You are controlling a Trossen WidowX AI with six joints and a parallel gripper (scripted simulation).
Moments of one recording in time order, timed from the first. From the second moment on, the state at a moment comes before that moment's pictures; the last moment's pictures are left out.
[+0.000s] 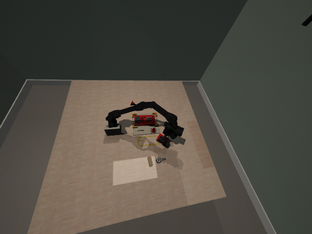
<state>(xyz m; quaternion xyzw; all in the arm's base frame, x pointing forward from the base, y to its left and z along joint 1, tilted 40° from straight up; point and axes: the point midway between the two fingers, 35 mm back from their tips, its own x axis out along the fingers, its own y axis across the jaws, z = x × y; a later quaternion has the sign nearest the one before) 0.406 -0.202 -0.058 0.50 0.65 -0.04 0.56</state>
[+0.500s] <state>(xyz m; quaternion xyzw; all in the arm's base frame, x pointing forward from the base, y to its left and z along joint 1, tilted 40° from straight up) 0.409 -0.195 -0.067 0.50 0.65 -0.04 0.56</state>
